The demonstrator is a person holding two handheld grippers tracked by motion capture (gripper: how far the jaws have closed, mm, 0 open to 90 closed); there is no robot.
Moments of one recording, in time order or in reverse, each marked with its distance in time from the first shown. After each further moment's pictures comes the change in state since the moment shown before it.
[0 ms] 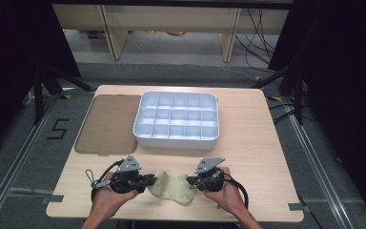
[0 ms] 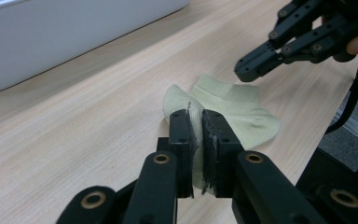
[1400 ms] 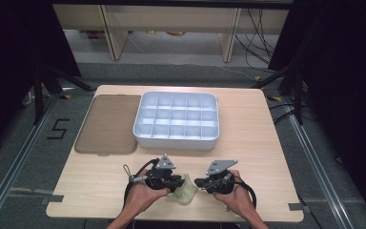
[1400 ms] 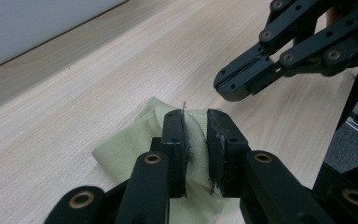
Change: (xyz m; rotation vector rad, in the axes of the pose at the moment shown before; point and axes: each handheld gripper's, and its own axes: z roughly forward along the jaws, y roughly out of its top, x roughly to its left) left arm -0.033 0.025 0.076 0.077 -0.079 0.034; right arm -0.011 -0.022 -0.015 -0.046 0.024 0.056
